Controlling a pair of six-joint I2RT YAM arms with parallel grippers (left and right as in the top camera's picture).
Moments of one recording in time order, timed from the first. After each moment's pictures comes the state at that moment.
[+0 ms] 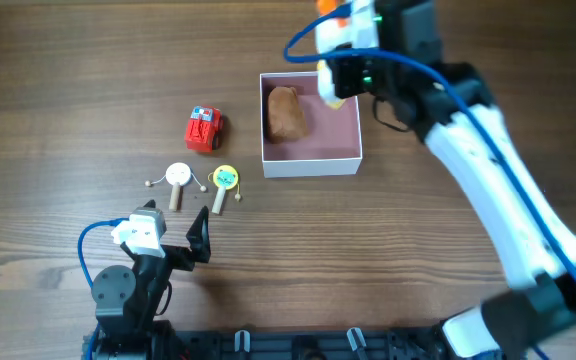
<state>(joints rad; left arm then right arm) 0.01 0.01 0.11 -0.35 0.25 -0.17 0.40 1.72 1.64 -0.70 -0.10 0.12</state>
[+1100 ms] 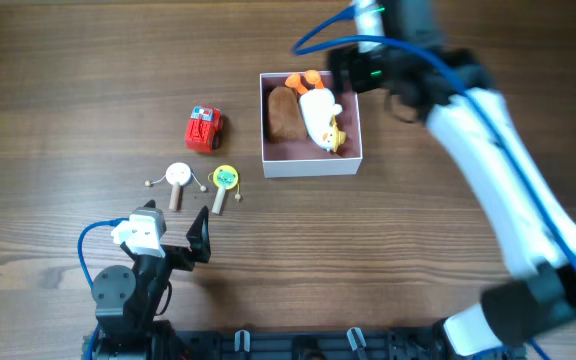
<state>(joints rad) 0.01 0.01 0.11 -0.35 0.25 -0.17 0.30 1.66 1.70 -0.80 0.00 0.04</state>
